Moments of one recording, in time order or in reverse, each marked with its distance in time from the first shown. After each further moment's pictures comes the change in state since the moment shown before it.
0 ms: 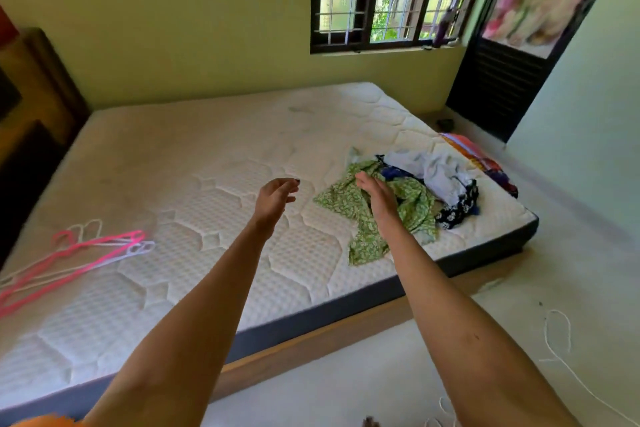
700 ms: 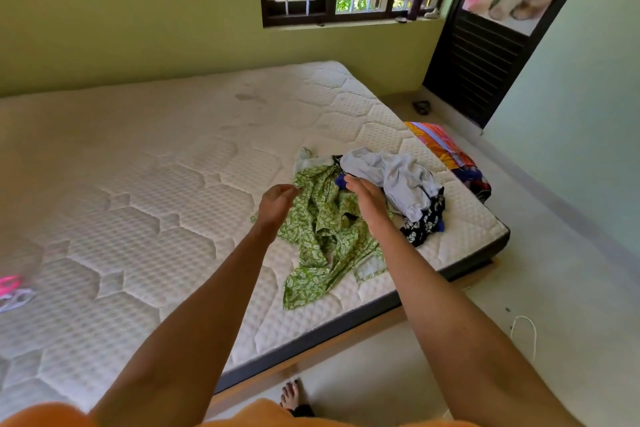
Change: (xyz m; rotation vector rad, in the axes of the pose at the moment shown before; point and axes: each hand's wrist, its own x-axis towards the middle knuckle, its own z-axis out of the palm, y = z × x) left_hand 0.186 -0.038 0.210 0.049 -0.022 -0.140; right_hand 0.208 0.049 -0.137 -0.098 0.051 0.155
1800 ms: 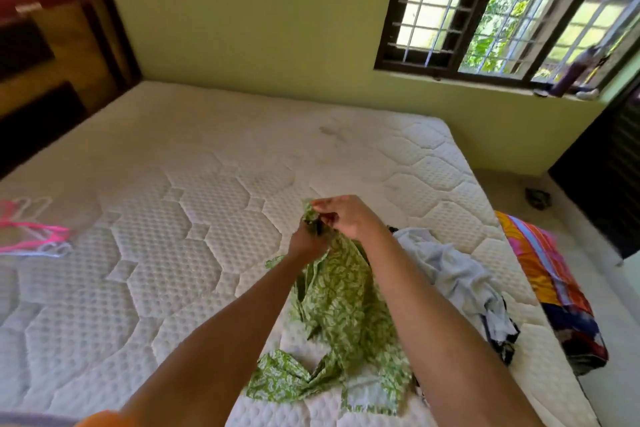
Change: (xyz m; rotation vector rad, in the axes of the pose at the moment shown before) left_hand 0.132 0.024 0.069 0.207 0.327 -0.135; right_hand 0.176 -0.094 0.065 0.095 -0.778 0.206
